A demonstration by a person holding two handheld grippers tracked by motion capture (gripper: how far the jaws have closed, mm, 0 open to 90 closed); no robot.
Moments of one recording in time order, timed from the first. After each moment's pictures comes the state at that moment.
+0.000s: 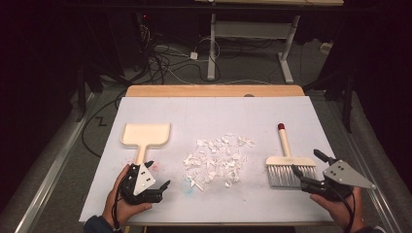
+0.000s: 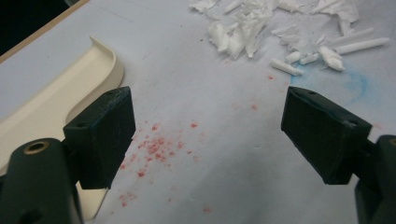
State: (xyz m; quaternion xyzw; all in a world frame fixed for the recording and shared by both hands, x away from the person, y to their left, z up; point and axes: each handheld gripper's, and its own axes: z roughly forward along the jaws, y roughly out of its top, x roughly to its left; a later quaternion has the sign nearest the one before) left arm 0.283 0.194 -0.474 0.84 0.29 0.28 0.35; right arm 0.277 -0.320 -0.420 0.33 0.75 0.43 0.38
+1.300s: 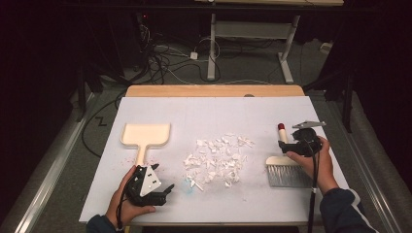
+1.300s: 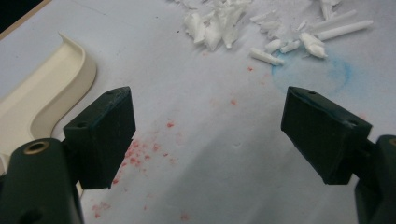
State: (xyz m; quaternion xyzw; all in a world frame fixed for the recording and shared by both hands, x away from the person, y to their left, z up) left arm 0.283 0.185 -0.480 0.86 0.27 0.26 0.34; right arm 0.424 -0.302 -0.442 0.51 0.78 0.26 0.24
